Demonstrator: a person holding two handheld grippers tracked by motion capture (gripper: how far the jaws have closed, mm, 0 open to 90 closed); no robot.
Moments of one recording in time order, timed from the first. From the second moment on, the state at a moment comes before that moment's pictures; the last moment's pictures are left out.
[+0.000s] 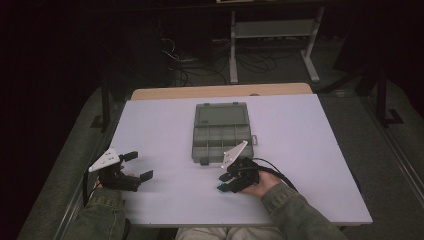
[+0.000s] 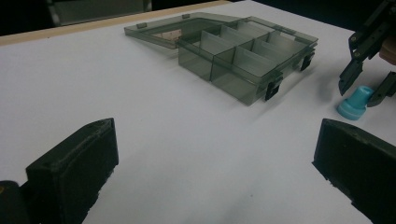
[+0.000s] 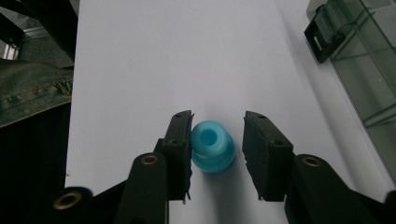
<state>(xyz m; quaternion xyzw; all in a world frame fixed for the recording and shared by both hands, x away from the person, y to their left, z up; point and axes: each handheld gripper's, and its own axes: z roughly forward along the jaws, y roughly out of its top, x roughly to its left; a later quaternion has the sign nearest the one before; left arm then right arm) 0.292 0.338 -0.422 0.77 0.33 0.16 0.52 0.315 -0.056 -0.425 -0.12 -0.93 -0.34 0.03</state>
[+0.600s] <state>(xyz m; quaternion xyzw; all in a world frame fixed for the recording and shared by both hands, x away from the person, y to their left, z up) 0.292 0.338 -0.422 0.77 0.33 0.16 0.52 0.314 -0.057 -0.419 -0.12 -0.93 -0.34 0.01</state>
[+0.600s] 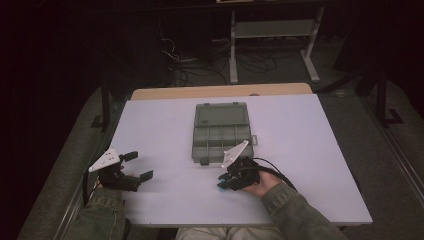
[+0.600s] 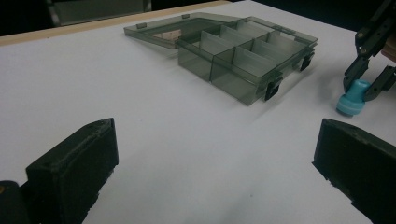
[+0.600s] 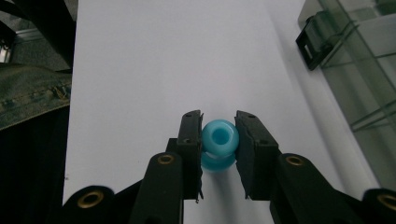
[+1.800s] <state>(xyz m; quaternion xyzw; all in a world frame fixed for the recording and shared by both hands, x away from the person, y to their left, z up) 0.292 0.338 -0.422 0.77 0.33 0.16 0.52 0.322 -0.049 -0.387 -0.11 -0.93 -0.36 0.01</state>
